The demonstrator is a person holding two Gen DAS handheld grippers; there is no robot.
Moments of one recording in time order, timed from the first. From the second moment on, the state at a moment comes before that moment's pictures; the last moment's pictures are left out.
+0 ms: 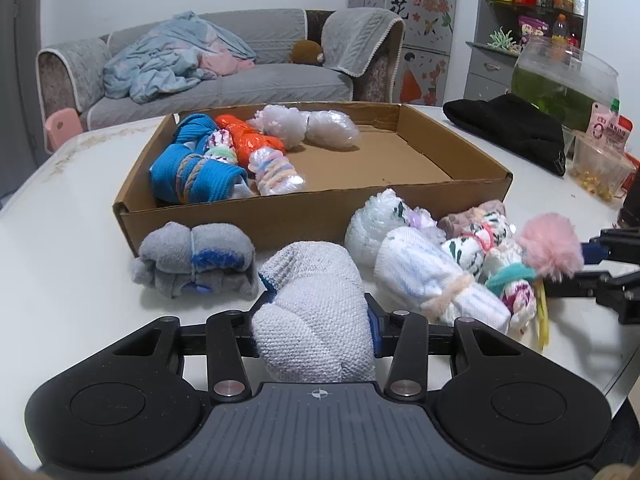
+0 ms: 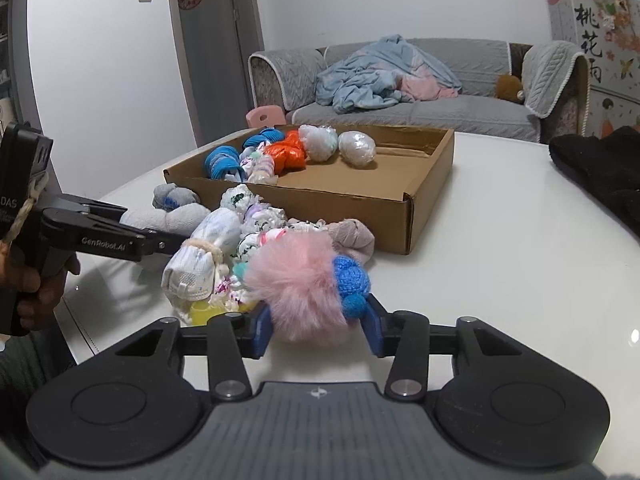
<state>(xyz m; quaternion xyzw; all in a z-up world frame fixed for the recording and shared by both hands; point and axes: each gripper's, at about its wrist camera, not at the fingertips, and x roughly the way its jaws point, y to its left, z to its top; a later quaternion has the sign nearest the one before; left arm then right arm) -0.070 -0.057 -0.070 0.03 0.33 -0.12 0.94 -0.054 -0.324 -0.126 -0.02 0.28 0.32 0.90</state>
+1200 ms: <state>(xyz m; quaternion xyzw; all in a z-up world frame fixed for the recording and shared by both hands) -0.087 -0.042 -0.070 0.03 0.34 -0.12 0.93 -0.035 -0.321 -0.116 -0.10 0.27 0.38 0.88</state>
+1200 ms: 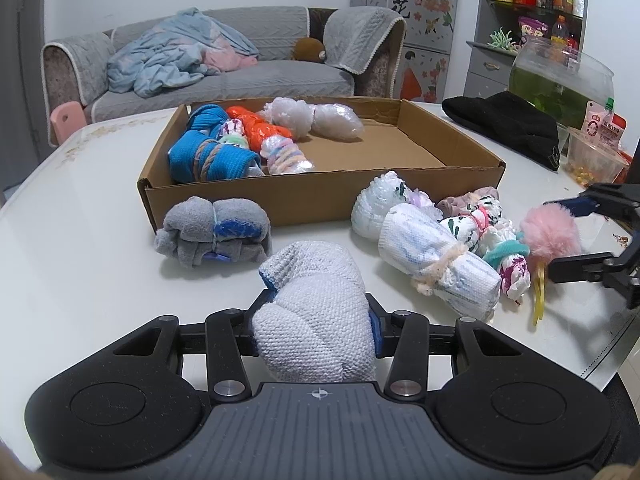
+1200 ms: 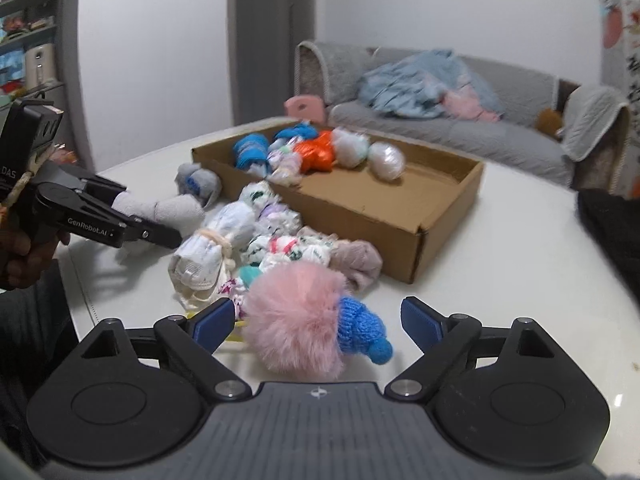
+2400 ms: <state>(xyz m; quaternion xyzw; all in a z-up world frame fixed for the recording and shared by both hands) 0.027 -0.070 0.044 0.10 0.26 -0.15 0.95 0.086 -0.312 -0.016 -0.01 0.21 0.37 0.90</state>
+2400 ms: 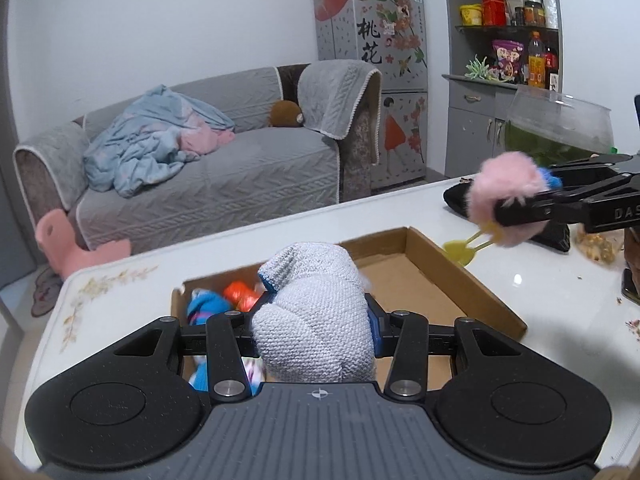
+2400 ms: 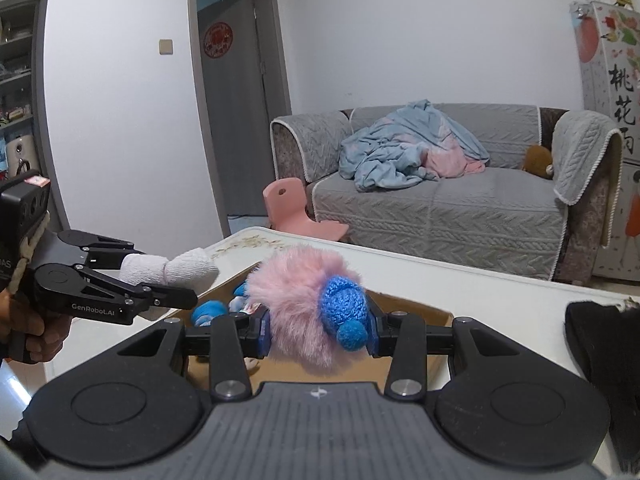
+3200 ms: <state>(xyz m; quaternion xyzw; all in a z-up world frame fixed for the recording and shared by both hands) 0.166 -0.151 -0.030 0.16 0.32 -0.19 0.92 0.169 -0.299 -0.060 -0.02 0.30 0.31 0.90</state>
